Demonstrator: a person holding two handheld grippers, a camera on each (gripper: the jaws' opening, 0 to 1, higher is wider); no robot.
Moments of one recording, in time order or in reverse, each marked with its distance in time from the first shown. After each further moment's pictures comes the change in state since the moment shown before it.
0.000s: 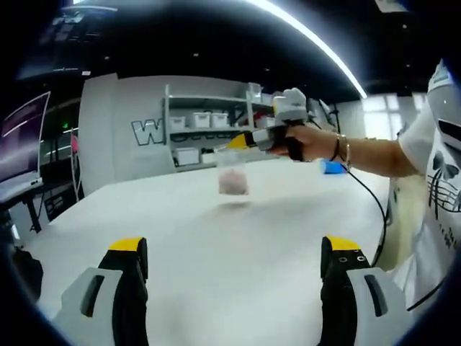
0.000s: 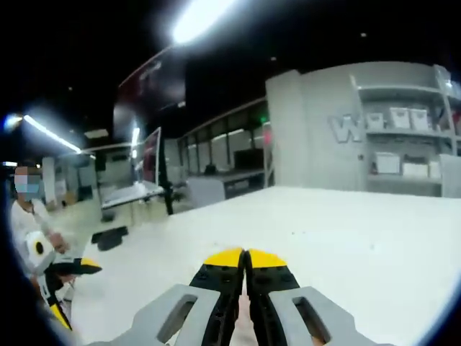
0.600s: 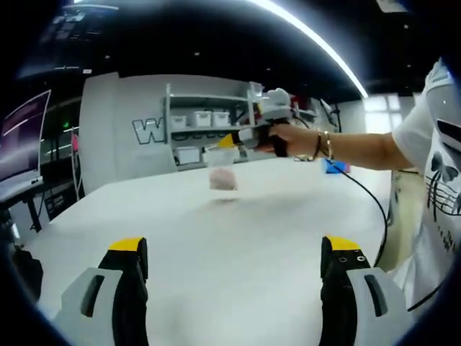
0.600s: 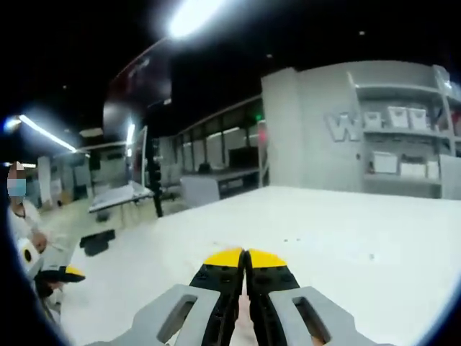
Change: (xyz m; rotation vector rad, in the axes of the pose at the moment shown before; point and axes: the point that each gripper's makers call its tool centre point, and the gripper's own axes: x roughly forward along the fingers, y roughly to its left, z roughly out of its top) left arm 0.004 0.004 -0.003 -0.006 0.006 0.002; right arm 0.037 -0.025 0.007 0.000 0.018 -0.029
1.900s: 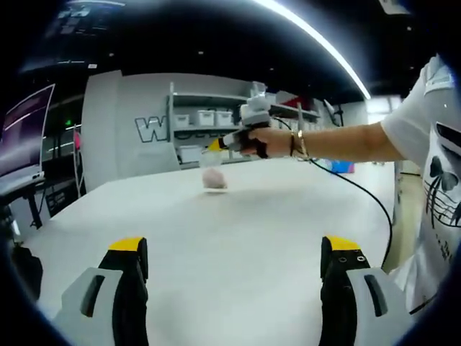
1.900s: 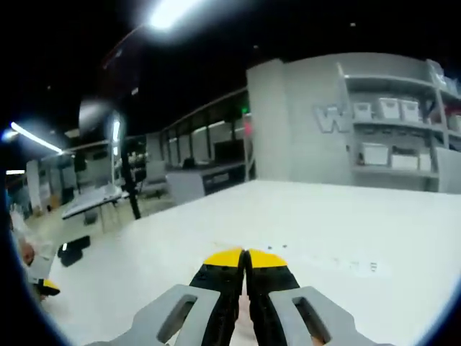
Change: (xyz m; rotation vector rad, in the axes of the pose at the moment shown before) left arm 0.003 0.017 -0.003 -0.012 0.003 0.009; right arm 0.067 -0.042 0.002 0.033 0.039 -0.084
